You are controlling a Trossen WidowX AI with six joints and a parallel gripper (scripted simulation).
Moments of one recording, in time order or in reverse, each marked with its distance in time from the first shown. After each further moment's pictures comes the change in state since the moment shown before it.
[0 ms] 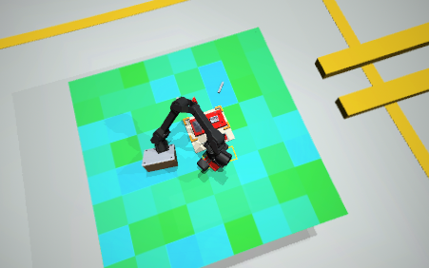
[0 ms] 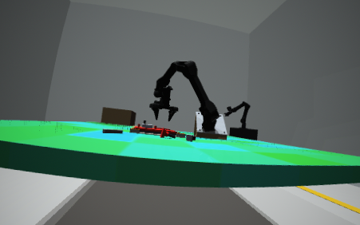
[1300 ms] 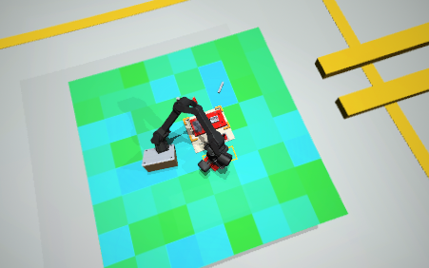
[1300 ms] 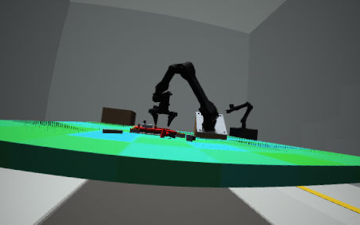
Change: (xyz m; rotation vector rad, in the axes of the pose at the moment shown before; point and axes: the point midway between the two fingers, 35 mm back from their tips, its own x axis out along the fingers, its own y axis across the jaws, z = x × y) arm 0.034 0.002 0.001 0.000 0.000 0.001
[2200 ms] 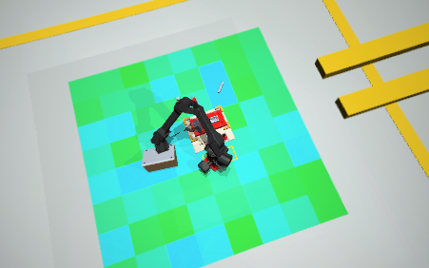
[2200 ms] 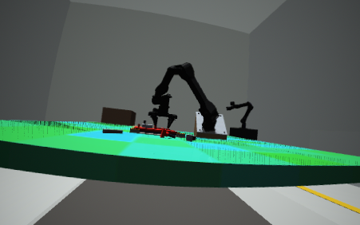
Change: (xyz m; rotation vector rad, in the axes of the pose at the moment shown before) arm 0.017 0.000 -0.001 0.001 0.003 0.000
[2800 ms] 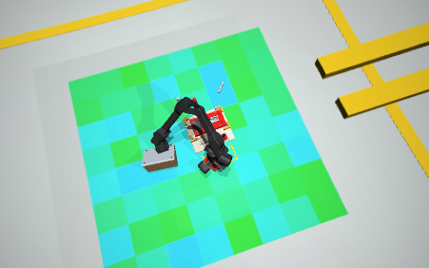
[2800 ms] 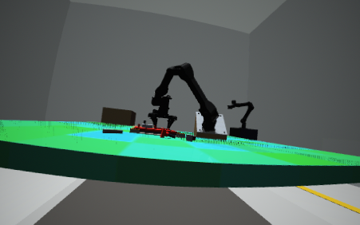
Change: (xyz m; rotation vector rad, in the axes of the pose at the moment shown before) arm 0.009 0.000 0.000 0.000 0.000 0.000
